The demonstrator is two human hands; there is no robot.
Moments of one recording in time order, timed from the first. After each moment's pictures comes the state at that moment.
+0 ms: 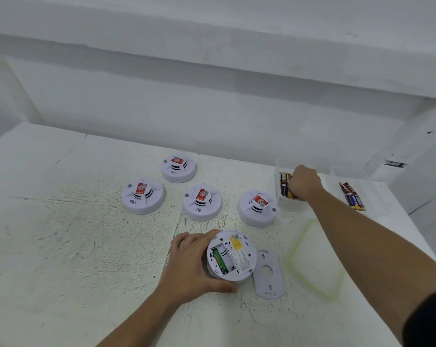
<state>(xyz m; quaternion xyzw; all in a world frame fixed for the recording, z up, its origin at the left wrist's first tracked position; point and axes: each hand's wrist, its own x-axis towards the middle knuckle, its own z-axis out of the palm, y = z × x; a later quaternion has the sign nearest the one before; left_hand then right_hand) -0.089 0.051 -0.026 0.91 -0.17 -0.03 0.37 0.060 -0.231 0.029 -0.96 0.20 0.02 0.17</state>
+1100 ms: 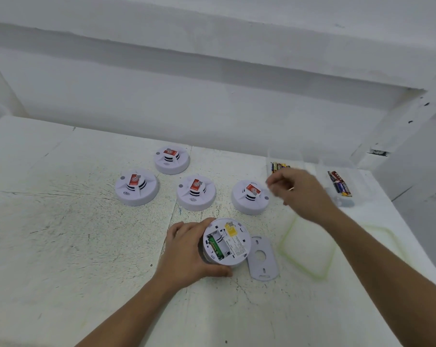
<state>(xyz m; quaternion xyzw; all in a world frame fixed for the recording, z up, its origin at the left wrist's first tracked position) -0.092 0.051 -0.022 0.91 -0.17 -0.04 0.37 -0.043 -0.200 0.069 -0.93 0.01 -0.03 0.36</state>
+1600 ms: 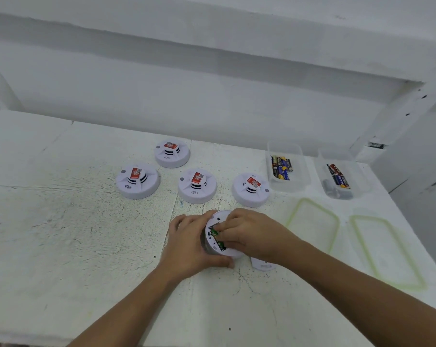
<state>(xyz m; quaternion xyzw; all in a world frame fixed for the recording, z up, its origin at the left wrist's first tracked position) -0.088 0.051 -0.030 0.91 -0.19 -0.04 0.37 -0.084 -0.128 0.022 -0.90 -0.43 -0.02 0.06</state>
